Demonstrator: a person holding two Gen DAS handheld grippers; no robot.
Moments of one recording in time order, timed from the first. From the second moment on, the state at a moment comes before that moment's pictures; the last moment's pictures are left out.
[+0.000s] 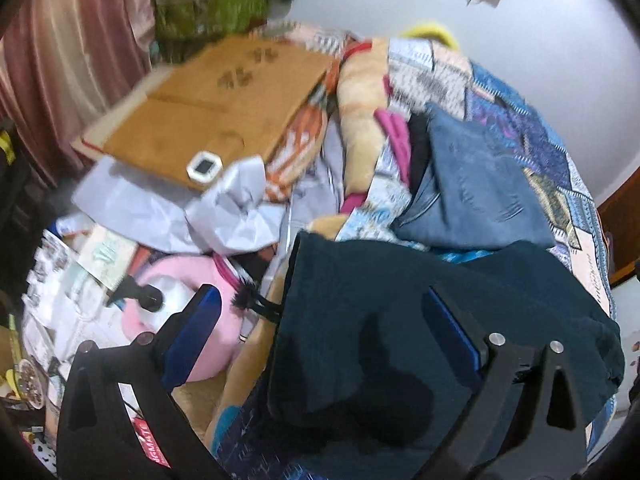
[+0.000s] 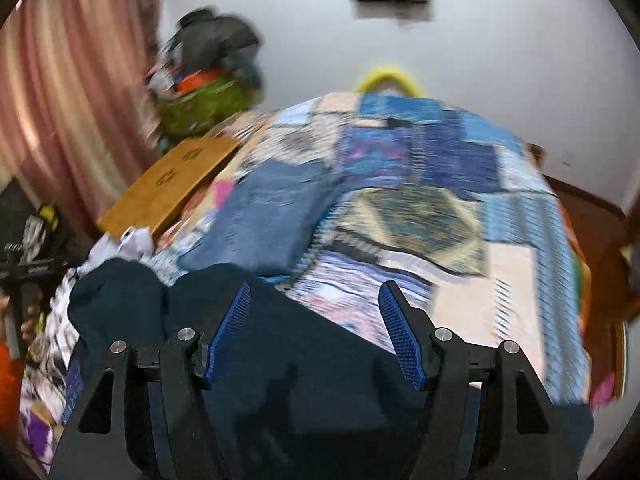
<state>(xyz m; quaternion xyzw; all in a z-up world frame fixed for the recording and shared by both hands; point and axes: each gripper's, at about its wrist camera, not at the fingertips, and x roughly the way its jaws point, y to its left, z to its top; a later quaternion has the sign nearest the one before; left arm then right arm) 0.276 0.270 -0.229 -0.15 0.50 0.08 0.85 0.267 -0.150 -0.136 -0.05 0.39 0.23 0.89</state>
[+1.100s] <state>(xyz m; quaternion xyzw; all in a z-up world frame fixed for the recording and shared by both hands) 0.231 0.269 -0.274 -0.13 0.54 0.07 0.83 0.326 -0.013 -0.229 -0.19 0.49 0.29 0.80</state>
